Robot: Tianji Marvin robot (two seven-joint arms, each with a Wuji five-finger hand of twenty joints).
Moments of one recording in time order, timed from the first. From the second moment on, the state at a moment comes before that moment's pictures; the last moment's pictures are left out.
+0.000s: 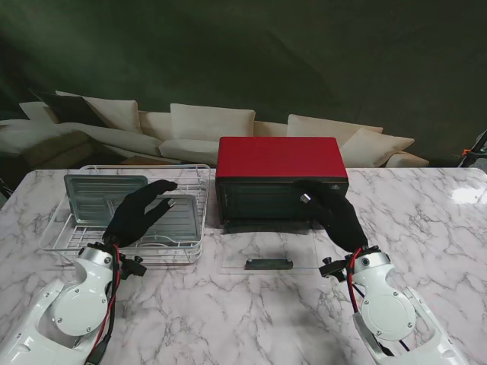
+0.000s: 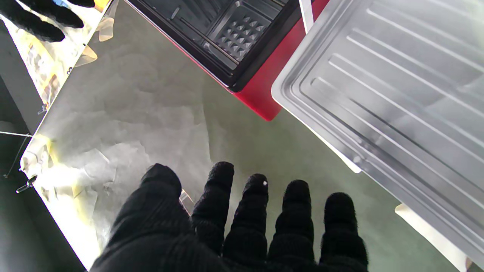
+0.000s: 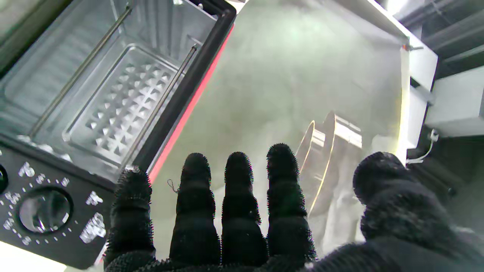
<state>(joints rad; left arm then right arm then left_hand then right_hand) 1.72 -1.13 -1.43 -1.75 0.47 -0.25 0.13 -1.74 -1.17 1.35 -1.80 -0.17 -0.20 -0.17 0.97 0.05 0.00 0.03 0.50 0.18 0.20 0.49 0.47 0.18 0.13 0.37 0.33 0.23 0.17 0.45 0.03 0.25 0.46 0.50 0.42 -0.18 0.43 -0.02 0.53 -0.04 0.43 0.37 0.60 0.06 0.34 0.23 0.57 0.11 0.14 0.27 0.11 0.39 0.85 0.45</state>
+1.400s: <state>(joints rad) 1.55 -1.09 -1.51 -1.59 0.55 -0.12 -0.10 -1.73 -1.17 1.35 -1.77 -0.20 -0.17 -0.15 0.96 0.05 0.00 0.03 0.50 0.18 0.20 0.49 0.47 0.18 0.11 0.36 0.33 0.23 0.17 0.45 0.03 0.25 0.46 0.50 0.42 -0.18 0.49 -0.02 0.53 -0.04 0.44 0.35 0.66 0.09 0.34 0.23 0.59 0.11 0.14 0.27 0.11 0.39 0.83 0.46</state>
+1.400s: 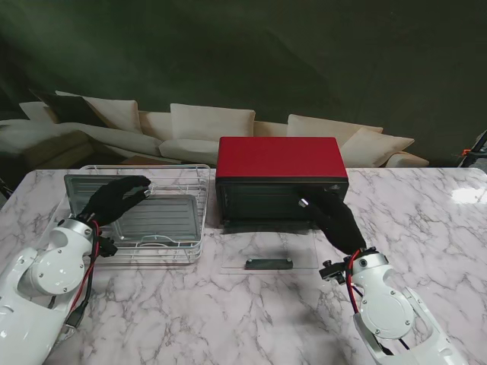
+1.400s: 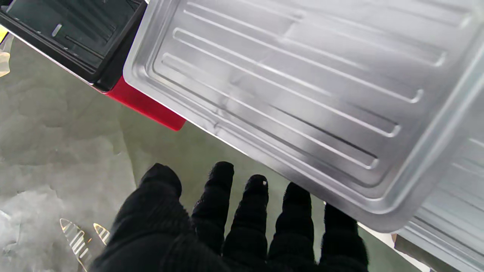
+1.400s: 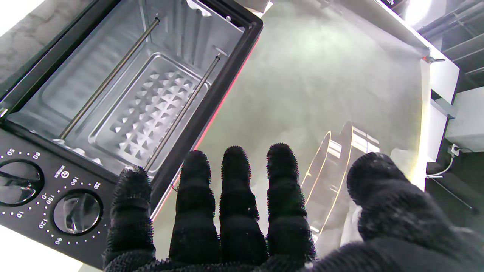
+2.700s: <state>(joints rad) 1.53 -1.02 -1.57 -1.59 0.72 -0.21 -0.34 -1.72 -1.17 1.34 -1.76 -0.20 -0.15 -0.14 1.09 -0.16 0.07 0.07 0.50 0.17 0.15 0.40 0.58 0.18 0.12 0.29 0.54 0.23 0.29 0.54 0.19 0.21 0.74 0.56 0.42 -0.18 0.49 -0.02 0.53 -0.04 0.45 0.35 0.69 0.10 0.38 0.24 0.61 0.13 0.14 0.29 0.12 0.39 0.85 0.47</state>
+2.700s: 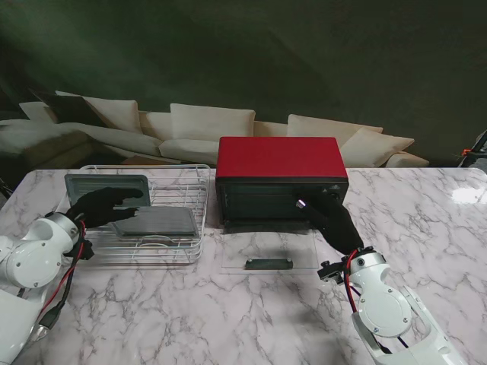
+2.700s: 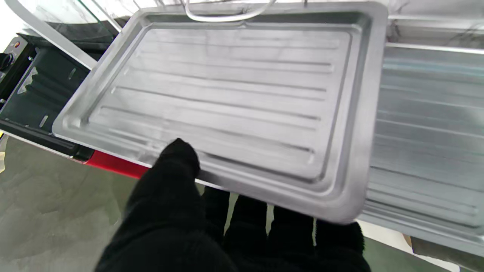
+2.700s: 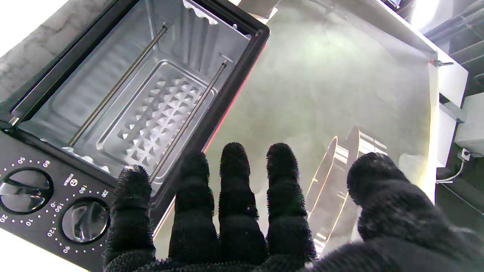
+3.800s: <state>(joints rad) 1.52 -1.01 -1.59 -1.64 0.70 -0.20 -0.45 -1.72 -1.17 1.34 -1.76 -0.18 -0.14 -0.13 1.18 -0.30 0.30 -0.02 0.79 0.08 0.46 0.51 0.99 0.08 0.26 0.52 0.89 0.19 0.44 0.58 0.50 0.17 1.01 0.48 0.42 -0.18 0.49 -0.02 0.52 -0.04 0.46 0.35 0.69 0.10 0.40 0.27 0.62 0.13 0.16 0.30 0.12 0.39 0.85 0.48</state>
